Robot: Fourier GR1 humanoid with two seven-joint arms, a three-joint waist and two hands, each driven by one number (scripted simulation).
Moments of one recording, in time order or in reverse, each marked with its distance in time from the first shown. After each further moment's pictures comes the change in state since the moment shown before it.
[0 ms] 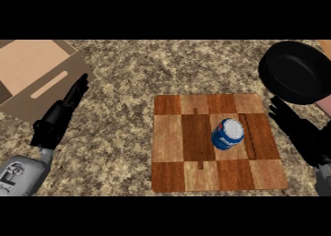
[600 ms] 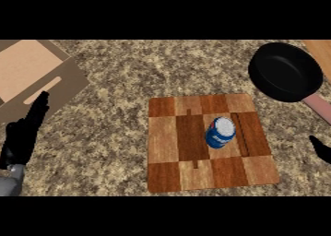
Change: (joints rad) left arm 0.155 0.060 0.128 0.064 0.015 0.113 0.065; right arm 0.195 -0.119 -0.124 -0.076 0.383 -0.643 0.090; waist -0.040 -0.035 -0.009
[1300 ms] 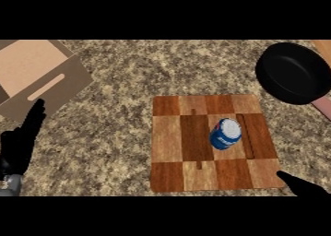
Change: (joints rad) left arm 0.077 -0.008 0.012 -0.072 0.006 0.027 0.027; right arm 0.195 -0.004 0.232 -0.525 0.517 -0.151 0.547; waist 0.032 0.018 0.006
